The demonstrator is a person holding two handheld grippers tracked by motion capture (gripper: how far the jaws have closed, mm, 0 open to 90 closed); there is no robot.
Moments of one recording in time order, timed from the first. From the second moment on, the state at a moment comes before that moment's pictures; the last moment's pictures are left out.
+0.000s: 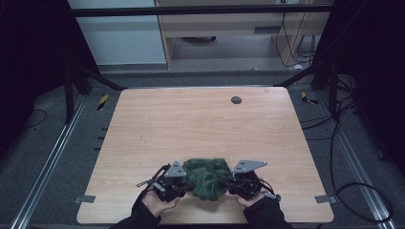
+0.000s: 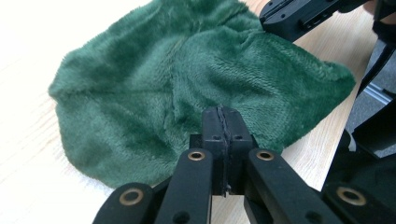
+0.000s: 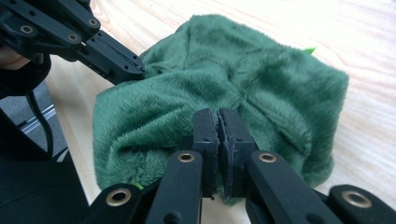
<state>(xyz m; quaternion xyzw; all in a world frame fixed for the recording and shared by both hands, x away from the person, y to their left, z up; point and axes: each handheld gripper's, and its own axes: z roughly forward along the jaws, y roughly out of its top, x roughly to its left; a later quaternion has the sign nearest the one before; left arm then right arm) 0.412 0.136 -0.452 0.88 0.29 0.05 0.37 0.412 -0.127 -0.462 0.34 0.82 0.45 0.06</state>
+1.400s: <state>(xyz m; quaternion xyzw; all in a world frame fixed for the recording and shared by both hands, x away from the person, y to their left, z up) 0.430 0.197 -0.452 0.83 0.40 0.13 0.36 0.427 -0.169 -0.463 0.41 0.79 0.44 0.14</state>
